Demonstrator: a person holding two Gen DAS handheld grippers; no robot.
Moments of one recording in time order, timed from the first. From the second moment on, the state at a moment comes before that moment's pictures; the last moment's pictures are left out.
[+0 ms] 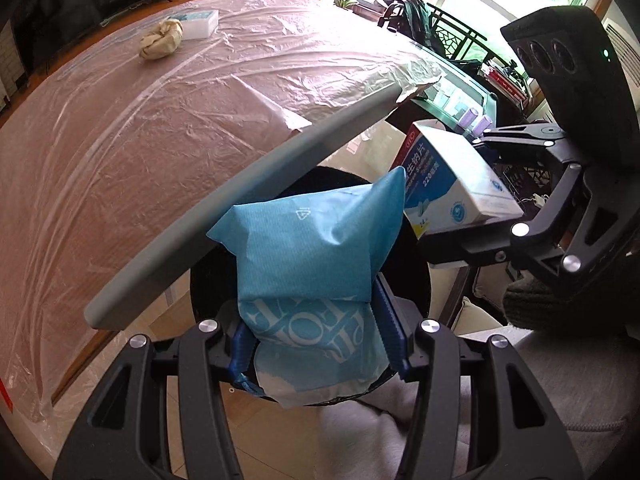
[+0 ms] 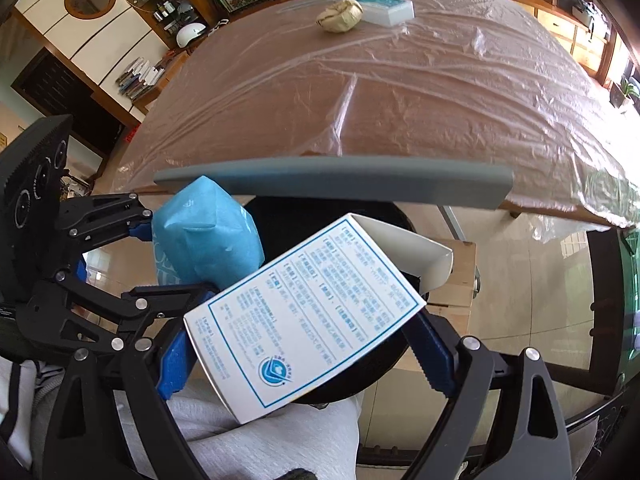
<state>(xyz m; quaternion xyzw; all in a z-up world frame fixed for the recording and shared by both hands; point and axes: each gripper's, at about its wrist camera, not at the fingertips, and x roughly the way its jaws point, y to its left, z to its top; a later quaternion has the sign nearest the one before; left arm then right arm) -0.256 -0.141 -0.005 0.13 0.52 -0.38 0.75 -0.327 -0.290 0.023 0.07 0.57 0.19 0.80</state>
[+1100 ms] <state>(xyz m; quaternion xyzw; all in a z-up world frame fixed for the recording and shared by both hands) -0.264 -0.140 -0.048 0.17 0.55 -0.35 0.74 -0.310 -0.280 -0.024 0.03 0.61 0.18 0.77</state>
